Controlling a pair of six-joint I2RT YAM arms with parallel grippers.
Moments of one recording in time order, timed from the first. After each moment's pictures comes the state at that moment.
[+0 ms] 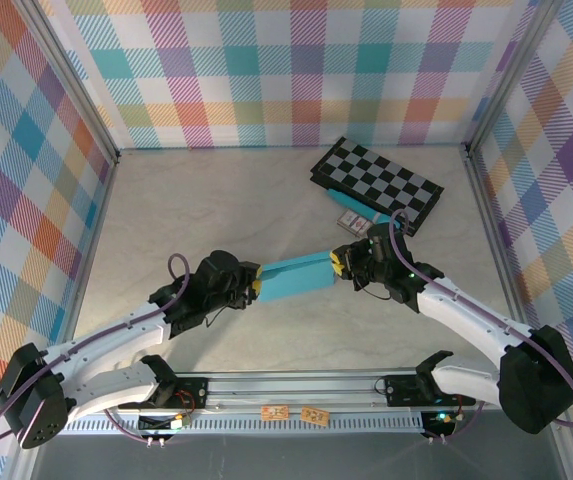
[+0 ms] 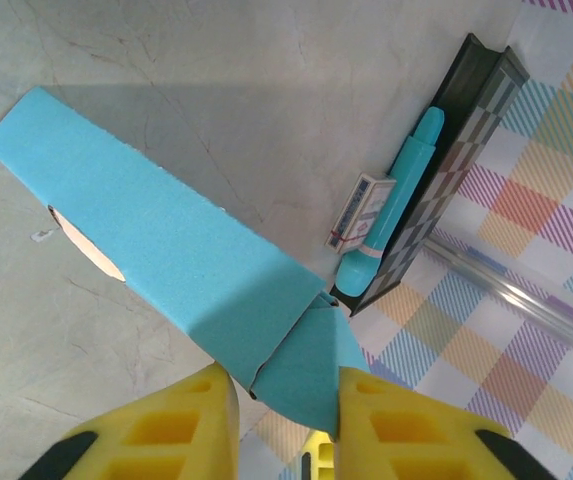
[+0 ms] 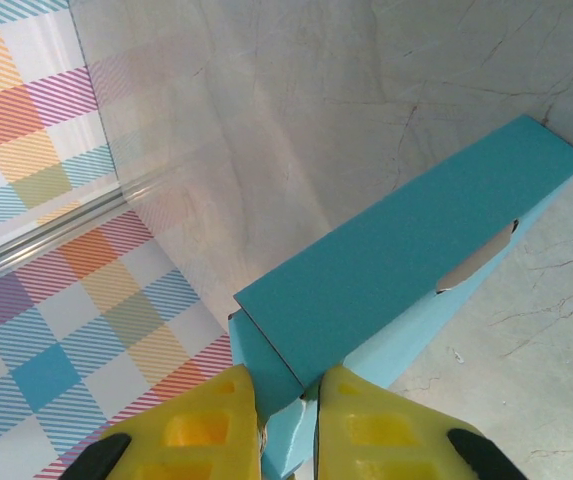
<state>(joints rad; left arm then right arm) -0.78 1.01 0.61 -0.24 -0.08 -2.02 0.55 1.15 0.65 -0.16 -0.24 1.69</state>
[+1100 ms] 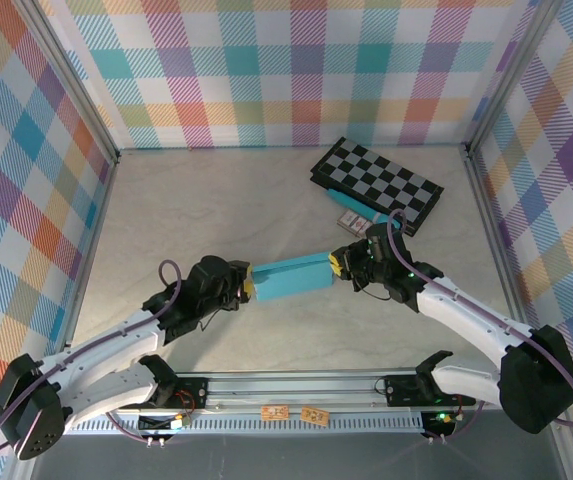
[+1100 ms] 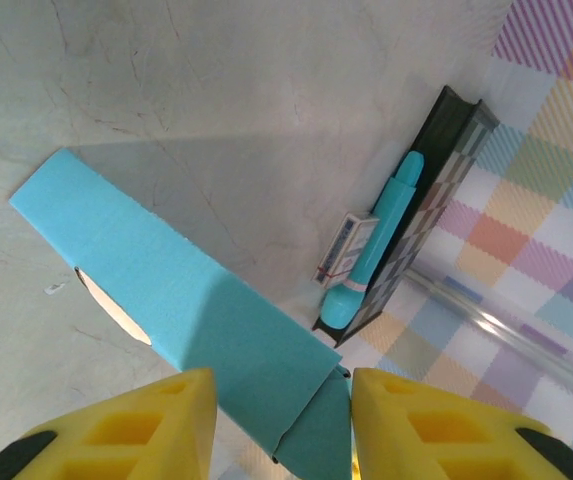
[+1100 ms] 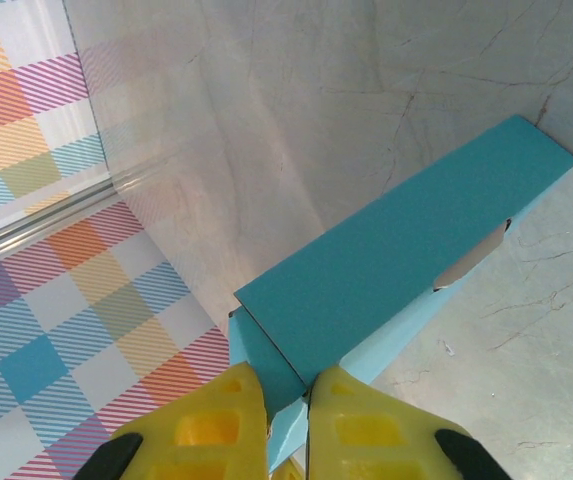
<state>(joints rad) -0.74 0.95 0.54 -0.21 -0.11 -2.02 0.56 1.15 0.66 -0.18 -0.25 1.67</state>
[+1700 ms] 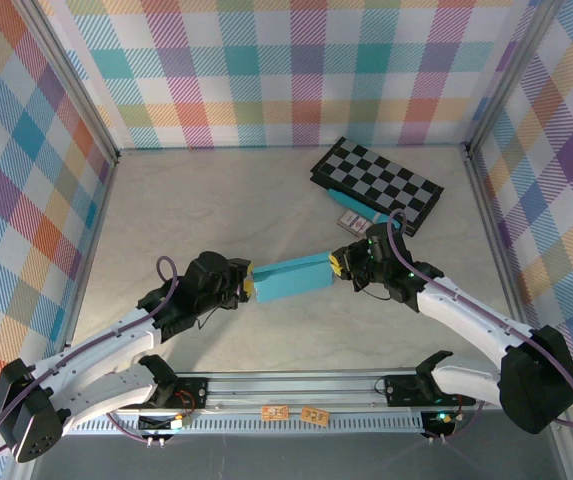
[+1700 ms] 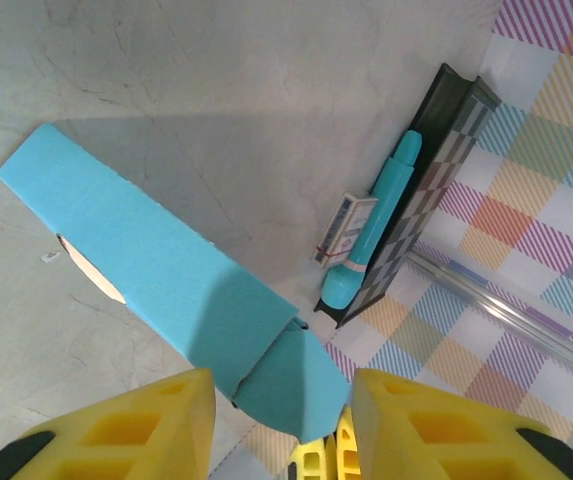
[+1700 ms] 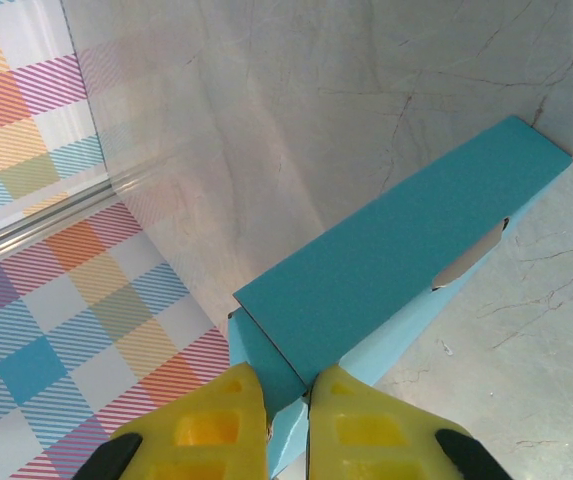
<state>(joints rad) -0.75 0.93 0.59 -0.29 -0.08 -2.01 0.56 1.15 0.66 -0.19 -0.25 1.67</state>
